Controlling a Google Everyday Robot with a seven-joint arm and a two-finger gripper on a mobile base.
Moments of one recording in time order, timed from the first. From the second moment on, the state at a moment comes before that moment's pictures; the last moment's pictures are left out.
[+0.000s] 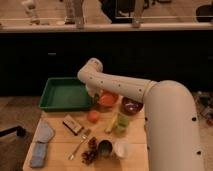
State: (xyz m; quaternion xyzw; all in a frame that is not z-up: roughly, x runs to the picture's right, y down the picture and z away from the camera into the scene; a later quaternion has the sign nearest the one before) arm -0.046 0.027 0.886 -0.15 -0.16 -0.74 0.63
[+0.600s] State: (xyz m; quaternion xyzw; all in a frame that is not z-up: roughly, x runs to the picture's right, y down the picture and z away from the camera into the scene) arm -0.010 0.028 0.904 -0.17 -0.16 -0.71 0.66
